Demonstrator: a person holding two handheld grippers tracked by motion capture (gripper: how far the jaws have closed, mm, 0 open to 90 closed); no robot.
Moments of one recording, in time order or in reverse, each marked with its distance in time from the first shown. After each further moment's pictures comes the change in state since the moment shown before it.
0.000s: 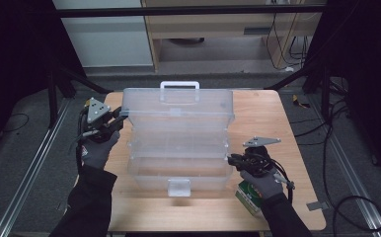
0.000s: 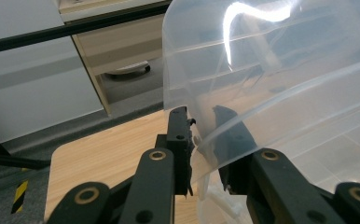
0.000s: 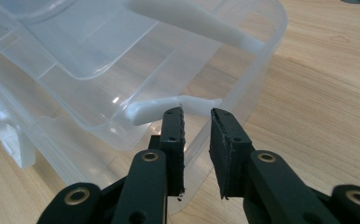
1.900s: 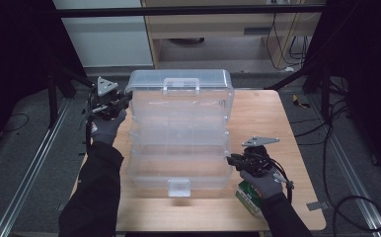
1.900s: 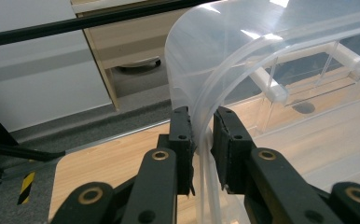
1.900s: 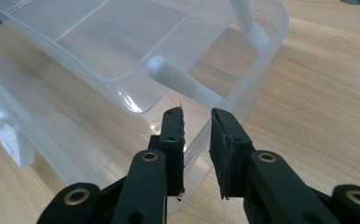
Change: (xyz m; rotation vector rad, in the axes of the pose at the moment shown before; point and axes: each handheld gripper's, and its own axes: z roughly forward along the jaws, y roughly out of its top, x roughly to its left) left arm 0.016 0.033 0.049 0.038 0.048 -0.049; right arm 0.002 0.002 0.000 0.013 -0.006 -0.010
